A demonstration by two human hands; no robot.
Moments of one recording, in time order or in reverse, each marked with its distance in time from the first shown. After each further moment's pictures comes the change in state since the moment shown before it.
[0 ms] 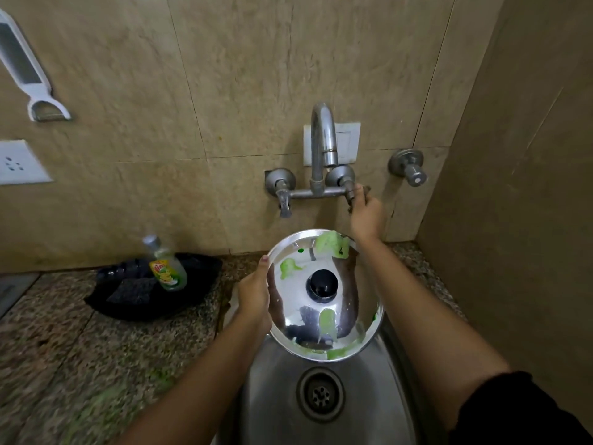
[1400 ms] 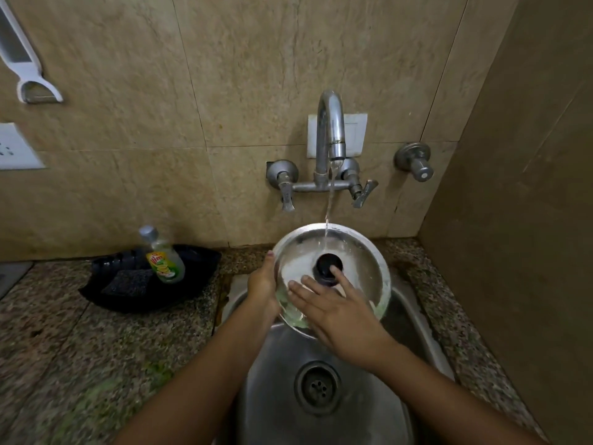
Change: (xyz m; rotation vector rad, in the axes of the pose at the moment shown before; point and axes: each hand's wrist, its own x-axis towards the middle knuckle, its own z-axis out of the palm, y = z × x) left_hand 0.011 -0.002 0.015 -0.102 -0.057 -0.240; right_hand -0.141 0.051 -0.044 -1.002 -0.697 -1.055
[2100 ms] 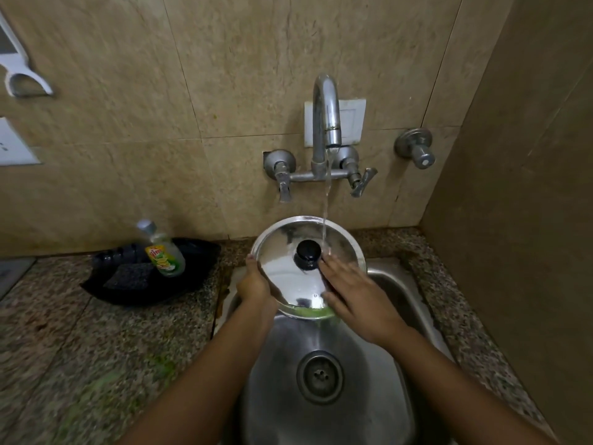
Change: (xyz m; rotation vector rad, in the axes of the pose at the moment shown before) left_hand 0.005 -0.012 -0.008 -0.173 0.200 0.008; right_hand -0.010 0.036 0.032 0.345 -0.006 0.282
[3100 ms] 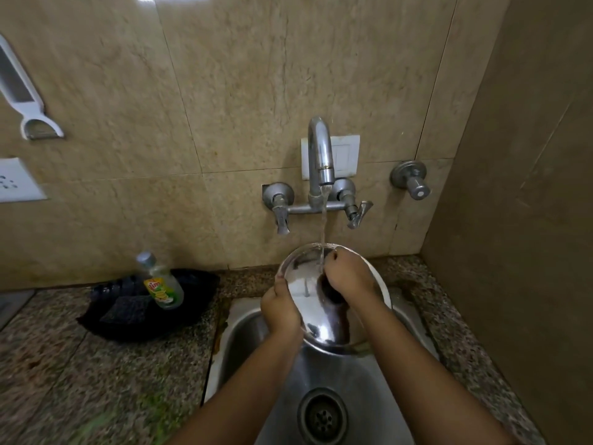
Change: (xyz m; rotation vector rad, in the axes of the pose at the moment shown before) left_hand -0.015 -0.020 0.036 0.275 -0.053 0.317; right_hand 0.105 -0.003 -0.036 0.239 0.125 0.655
